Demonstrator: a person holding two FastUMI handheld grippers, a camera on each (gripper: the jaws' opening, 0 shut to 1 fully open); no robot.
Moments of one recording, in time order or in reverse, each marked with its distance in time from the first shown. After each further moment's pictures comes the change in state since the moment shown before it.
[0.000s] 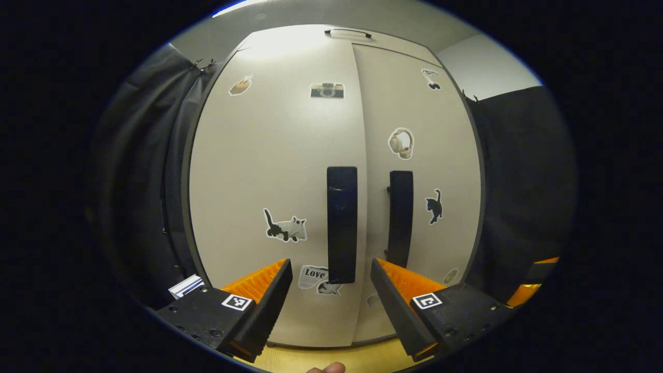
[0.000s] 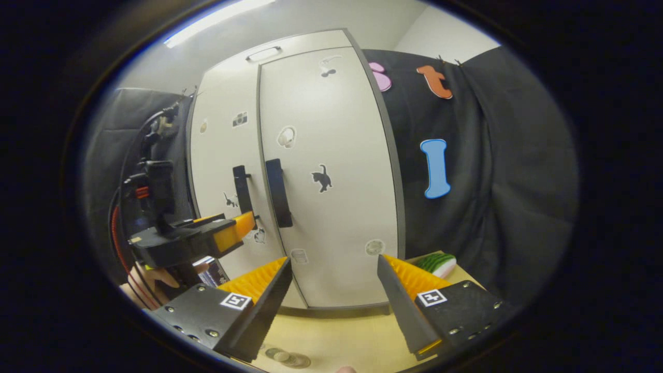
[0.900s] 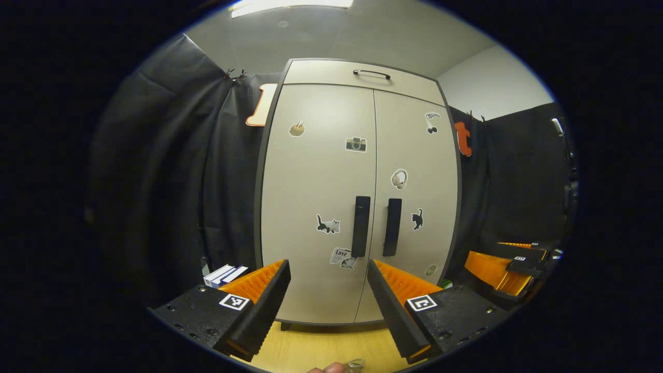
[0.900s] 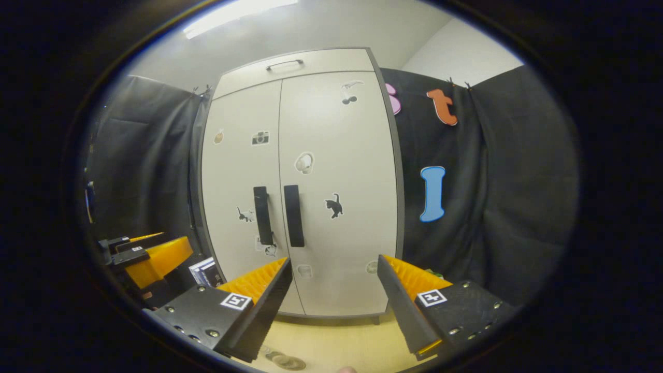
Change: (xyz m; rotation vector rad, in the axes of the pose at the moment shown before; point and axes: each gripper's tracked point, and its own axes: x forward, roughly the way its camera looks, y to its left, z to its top) left arm -0.153 0.036 0.029 -0.054 -0.045 0.070; right arm -0.027 0.028 0.043 -0.084 -0.072 -0.042
